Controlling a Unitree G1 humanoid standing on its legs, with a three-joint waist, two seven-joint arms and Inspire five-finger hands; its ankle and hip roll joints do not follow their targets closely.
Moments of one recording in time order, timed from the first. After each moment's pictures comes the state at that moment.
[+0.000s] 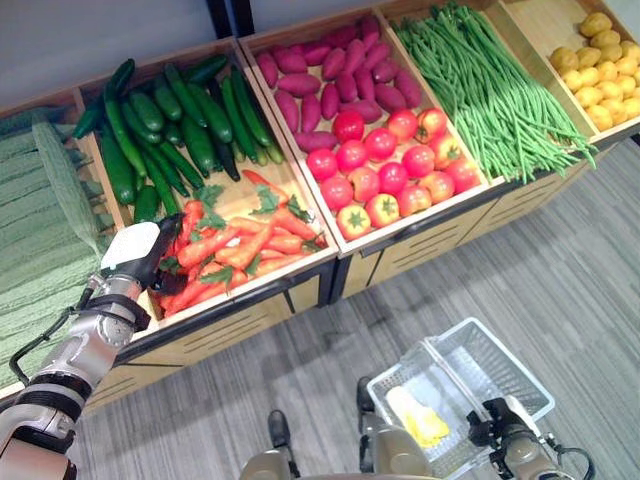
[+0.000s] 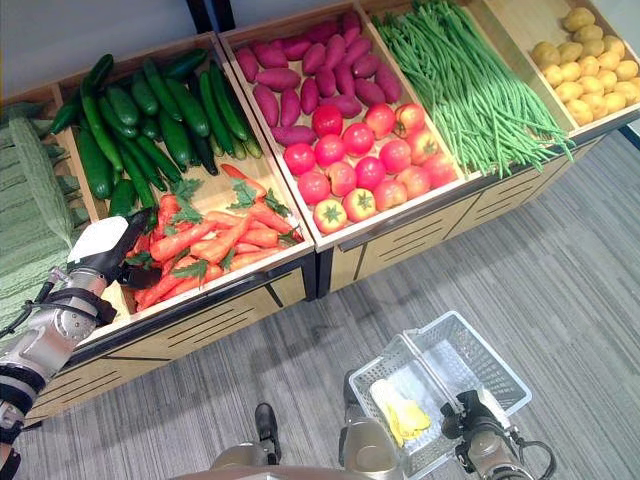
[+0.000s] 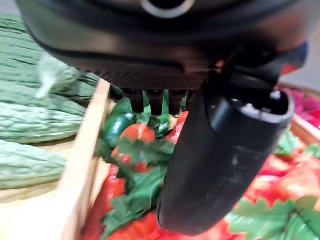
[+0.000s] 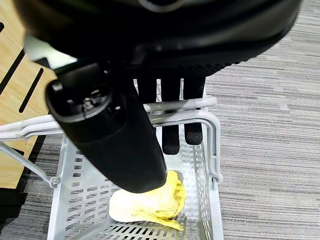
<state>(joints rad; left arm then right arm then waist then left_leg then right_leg) -0.32 0.92 -0.34 0.59 0.38 -0.15 0.24 -0.08 -0.42 0.13 1.21 -0.23 -0.06 -0.19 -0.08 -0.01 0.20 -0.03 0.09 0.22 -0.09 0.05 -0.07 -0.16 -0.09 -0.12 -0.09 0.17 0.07</state>
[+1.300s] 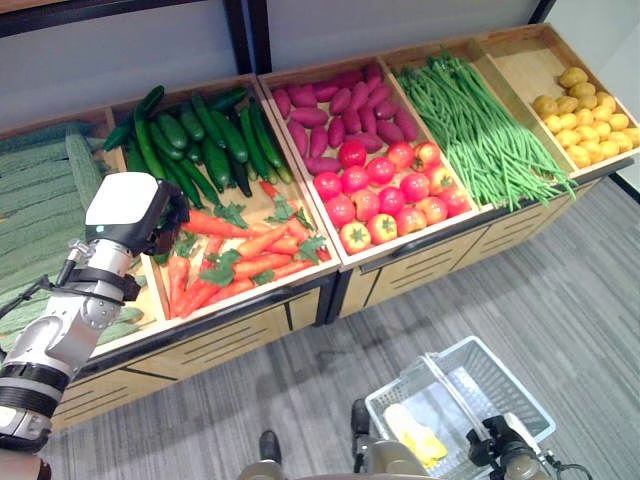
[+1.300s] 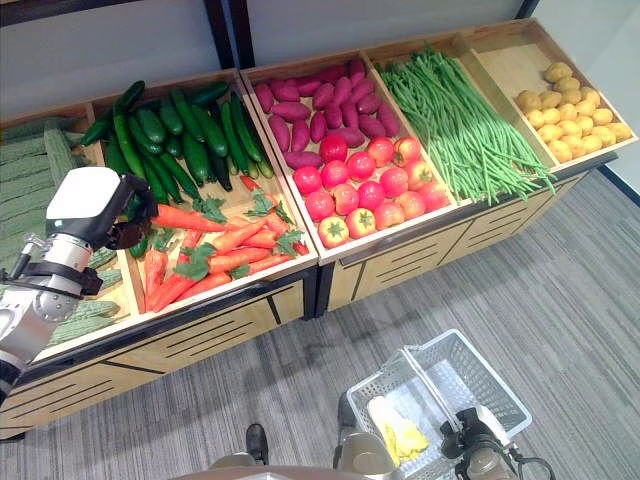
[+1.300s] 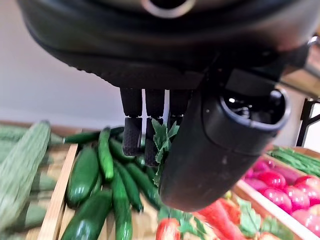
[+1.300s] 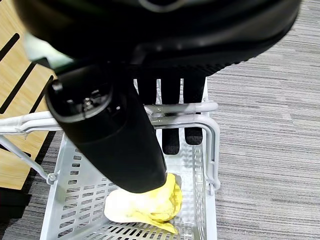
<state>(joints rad) -0.28 1.01 -0.17 0.28 0.47 -0.18 0.31 -0.01 -0.40 0.14 1.23 -0.24 -0.06 -0.20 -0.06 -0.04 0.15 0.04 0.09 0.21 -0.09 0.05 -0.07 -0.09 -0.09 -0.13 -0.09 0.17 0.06</state>
